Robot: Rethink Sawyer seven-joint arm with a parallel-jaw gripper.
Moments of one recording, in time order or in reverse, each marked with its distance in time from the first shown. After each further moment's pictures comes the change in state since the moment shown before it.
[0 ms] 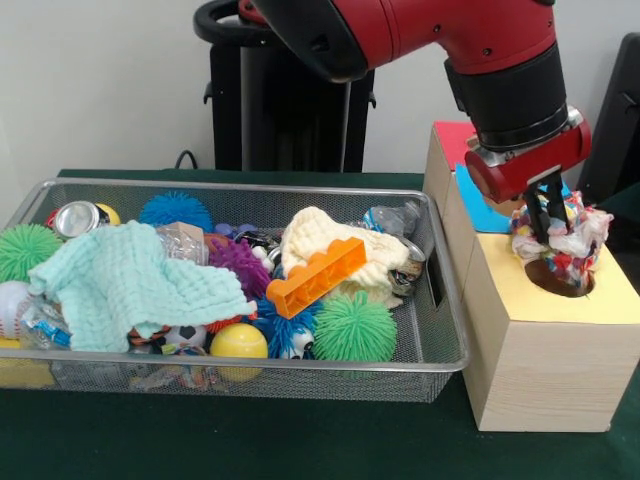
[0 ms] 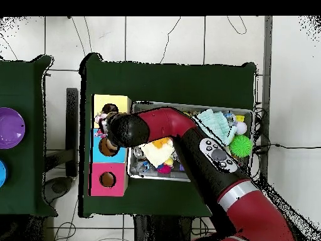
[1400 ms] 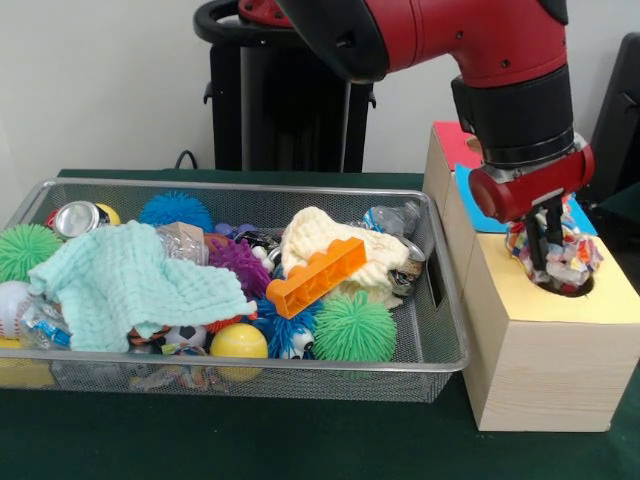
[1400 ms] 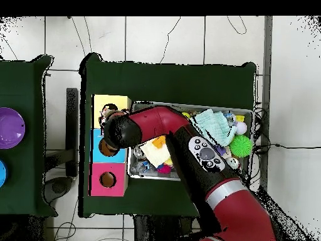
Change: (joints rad) arm 0.087 -0.004 -0.087 -0.061 -0.081 -0.046 0.000
